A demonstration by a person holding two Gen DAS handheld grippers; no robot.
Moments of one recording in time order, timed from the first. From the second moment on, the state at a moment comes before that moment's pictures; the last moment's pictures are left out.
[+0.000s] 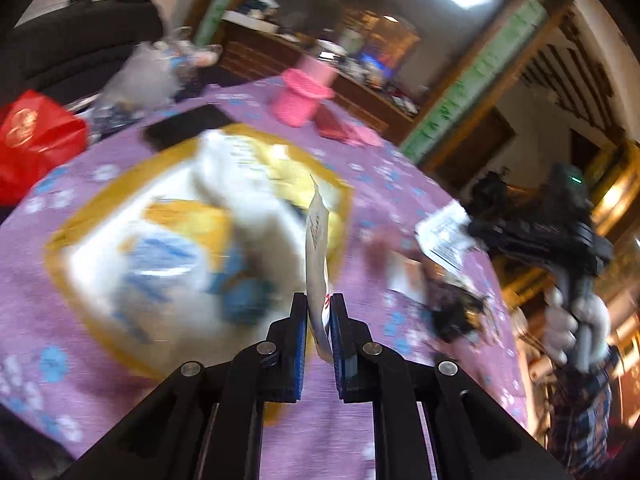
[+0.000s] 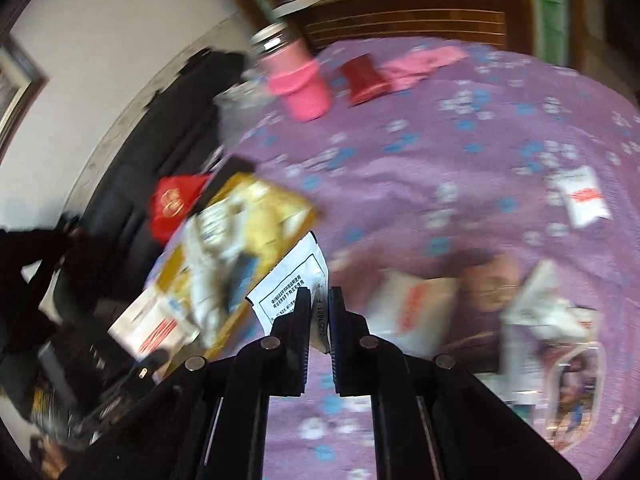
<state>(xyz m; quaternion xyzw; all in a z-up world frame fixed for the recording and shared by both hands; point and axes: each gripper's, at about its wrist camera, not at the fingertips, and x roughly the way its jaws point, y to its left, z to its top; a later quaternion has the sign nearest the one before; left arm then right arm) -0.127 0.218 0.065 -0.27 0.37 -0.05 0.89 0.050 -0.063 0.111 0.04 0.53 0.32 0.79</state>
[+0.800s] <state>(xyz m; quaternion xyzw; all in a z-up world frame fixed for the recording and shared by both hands) -0.152 0.289 0.059 -0.28 0.34 0.07 0.90 -0.049 0.104 0.053 -0.12 0.55 0.41 0.72</state>
